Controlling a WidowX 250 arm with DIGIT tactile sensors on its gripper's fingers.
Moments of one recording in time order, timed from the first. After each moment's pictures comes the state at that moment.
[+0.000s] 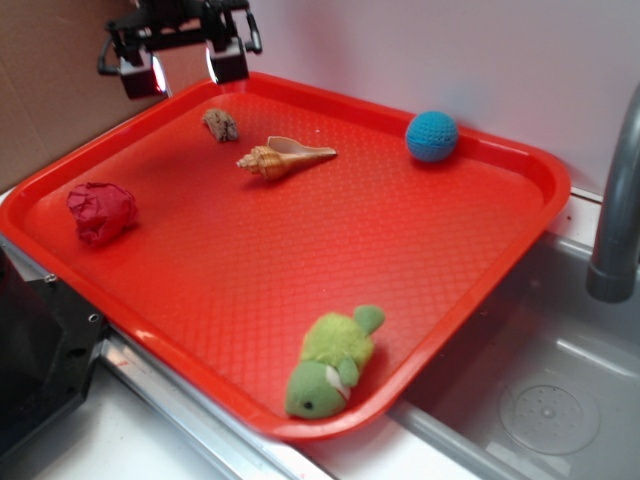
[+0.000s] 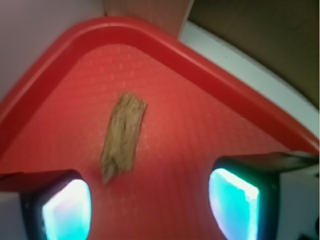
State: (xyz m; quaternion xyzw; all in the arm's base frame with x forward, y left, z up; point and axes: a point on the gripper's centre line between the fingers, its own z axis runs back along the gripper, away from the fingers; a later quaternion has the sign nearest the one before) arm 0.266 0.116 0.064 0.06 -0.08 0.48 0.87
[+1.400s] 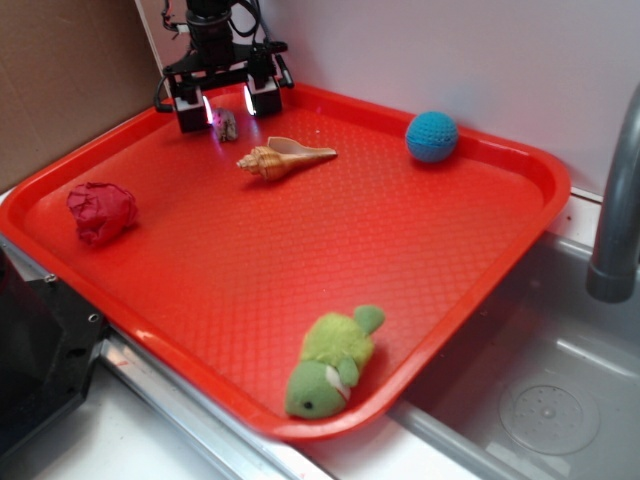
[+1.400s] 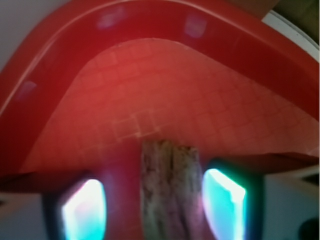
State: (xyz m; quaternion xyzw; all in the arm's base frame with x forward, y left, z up) arm 0.305 0.127 0.011 0.06 -0.05 0.52 0.85
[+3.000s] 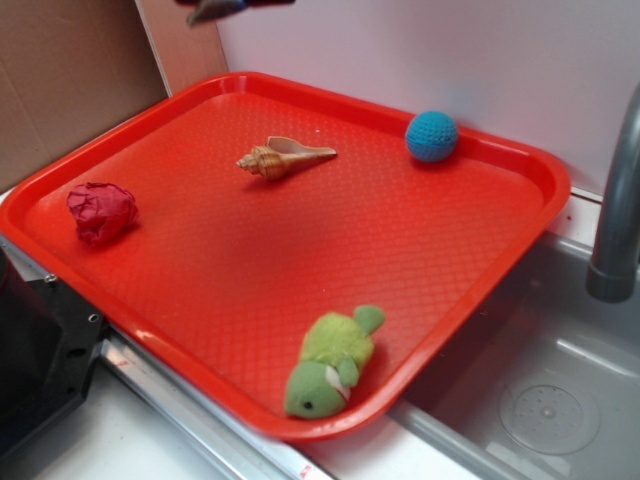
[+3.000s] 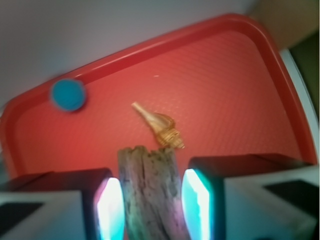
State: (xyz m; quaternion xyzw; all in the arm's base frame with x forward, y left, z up) arm 0.255 -0.007 0.191 -0.02 -0.04 0.18 0.98
